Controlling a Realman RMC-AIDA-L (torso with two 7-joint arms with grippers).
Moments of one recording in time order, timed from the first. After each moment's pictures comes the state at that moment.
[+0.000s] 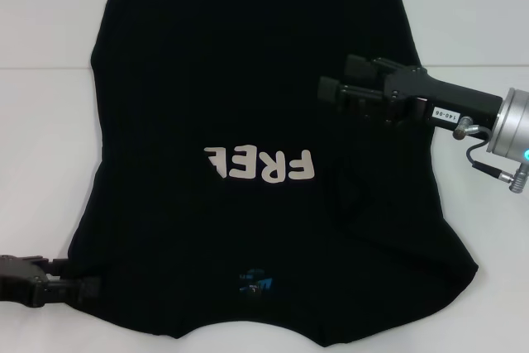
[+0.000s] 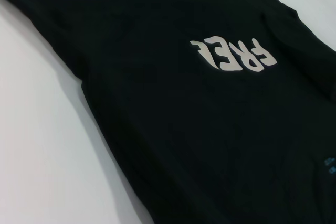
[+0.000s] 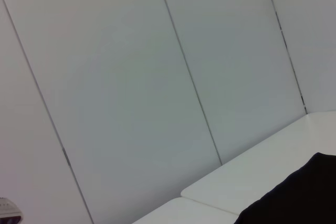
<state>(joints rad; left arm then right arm) -0.40 -2.04 0.45 0.82 2.44 1.56 -1.72 0.69 2.09 -0.69 -0.50 -1.72 -1.38 1.43</state>
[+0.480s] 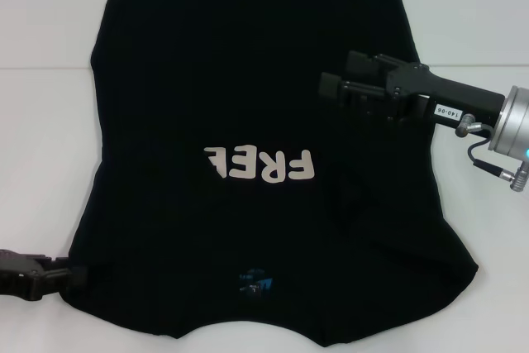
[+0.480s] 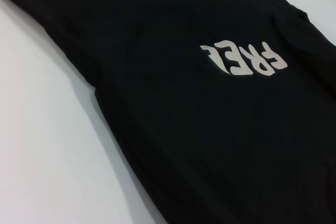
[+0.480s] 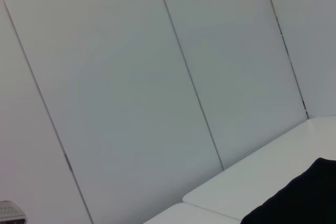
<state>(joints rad) -0.40 -2.04 0.45 0.82 2.44 1.53 -1.73 0.68 2.09 -0.69 -0.50 -1.70 -1.39 1.43</state>
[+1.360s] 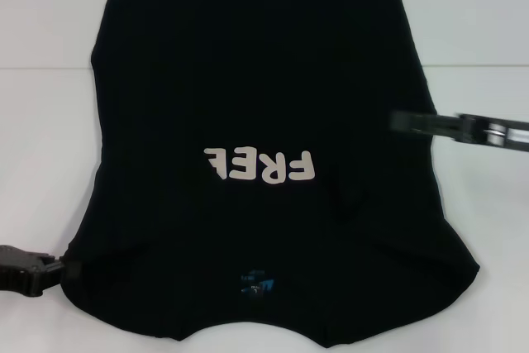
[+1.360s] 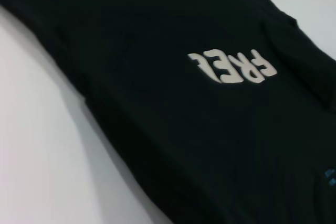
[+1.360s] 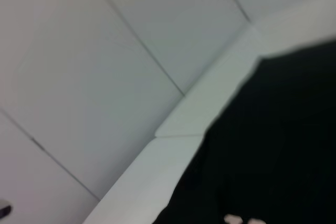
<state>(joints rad) -0.41 -2.03 0.45 0.84 2.43 1.57 -1.74 0.59 1.99 -0.69 -0.62 -1.90 -1.46 1.99</state>
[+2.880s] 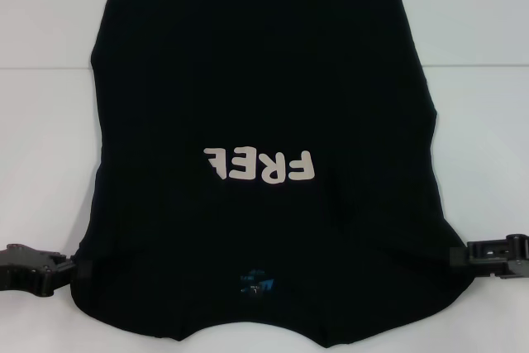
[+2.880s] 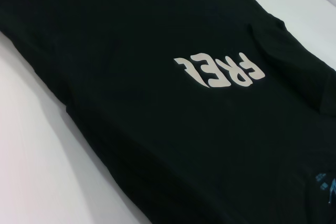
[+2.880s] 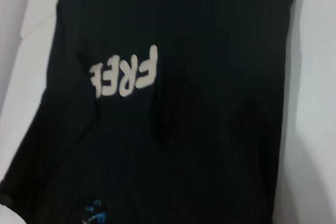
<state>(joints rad) -0.42 -2.05 0.45 0.83 2.43 1.57 -1.73 0.53 1.92 -0.66 -0.55 -2.30 -1.50 2.32</state>
